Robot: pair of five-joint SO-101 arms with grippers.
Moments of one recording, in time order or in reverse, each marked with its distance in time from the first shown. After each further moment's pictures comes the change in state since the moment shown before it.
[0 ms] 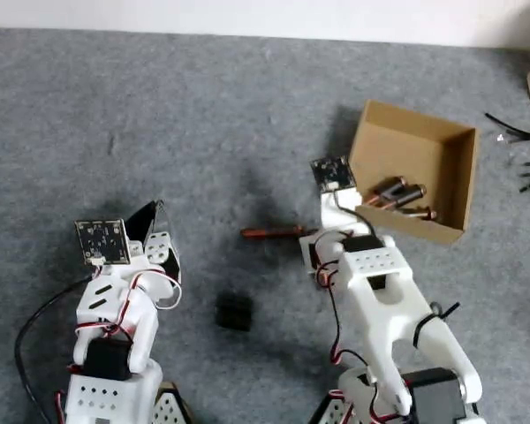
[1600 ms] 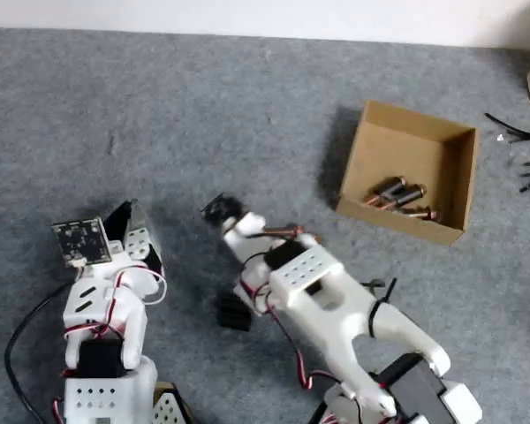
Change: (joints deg) left arm -8.7 0.0 0.0 0.0 0.0; right arm -26.9 6.1 -9.0 16.4 8.4
